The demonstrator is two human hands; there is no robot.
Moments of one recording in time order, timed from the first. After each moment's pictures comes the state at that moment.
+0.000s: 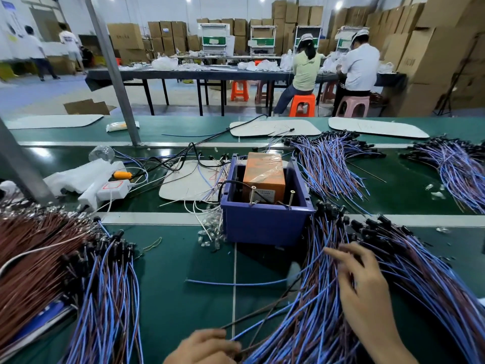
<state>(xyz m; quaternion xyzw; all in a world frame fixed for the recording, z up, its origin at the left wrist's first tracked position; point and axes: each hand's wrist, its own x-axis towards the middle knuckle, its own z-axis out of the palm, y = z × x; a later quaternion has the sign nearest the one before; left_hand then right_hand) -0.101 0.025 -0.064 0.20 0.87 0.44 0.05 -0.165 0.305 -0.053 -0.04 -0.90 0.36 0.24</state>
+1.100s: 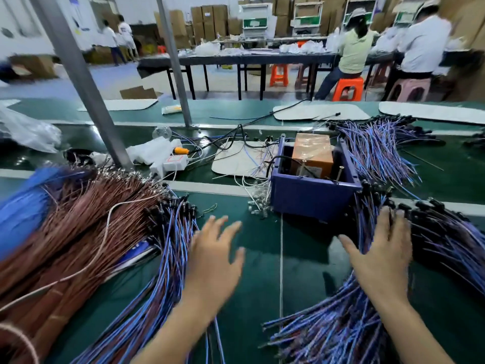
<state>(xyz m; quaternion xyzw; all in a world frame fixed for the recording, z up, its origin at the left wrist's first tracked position) -0.126 0.001 -0.035 -0.01 0.96 0.22 -0.16 -0.170 0.266 -0.062 -0.12 -0.93 0.27 0.20</state>
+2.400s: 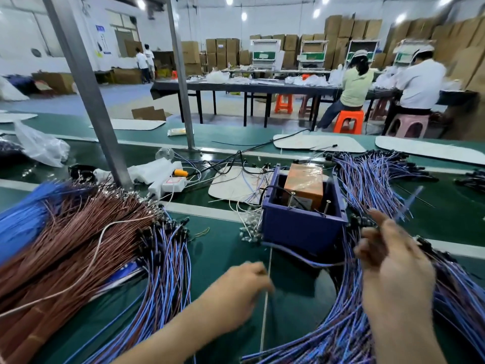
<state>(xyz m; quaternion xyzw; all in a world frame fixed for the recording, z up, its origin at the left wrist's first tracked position) -0.144 0.044 -0.007 0.28 0.94 0.17 0.00 -0.137 0.240 0.058 -0.12 -0.48 0.85 0.18</state>
